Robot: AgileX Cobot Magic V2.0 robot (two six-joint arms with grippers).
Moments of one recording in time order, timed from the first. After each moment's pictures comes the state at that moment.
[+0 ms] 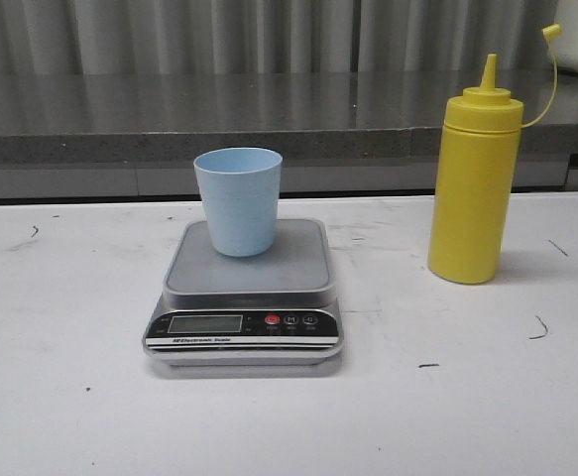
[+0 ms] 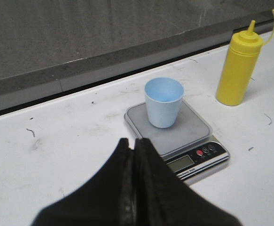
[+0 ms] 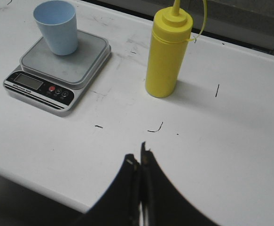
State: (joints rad) left arm -0.43 0.48 -0.67 0.07 0.60 -0.04; right arm 0.31 0.42 -0.75 0.04 0.94 -0.07
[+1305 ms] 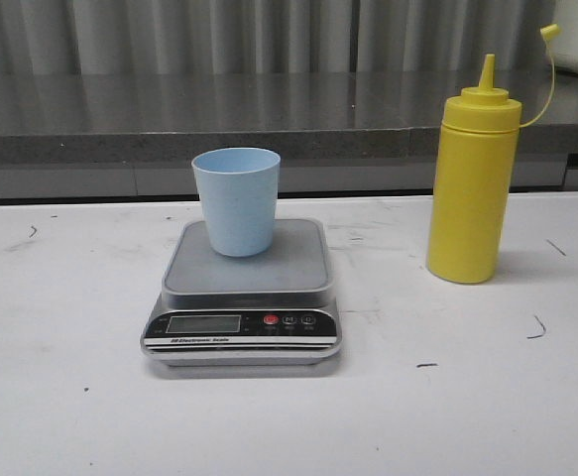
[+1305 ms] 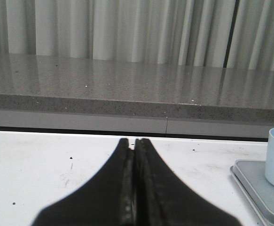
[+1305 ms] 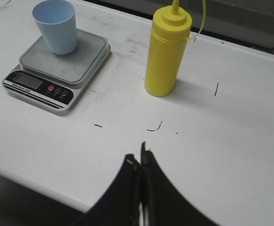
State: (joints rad) left arm 0.00 0.00 0.01 -0.02 0.01 -0.04; right arm 0.31 0.42 -0.75 0.04 0.95 -0.07
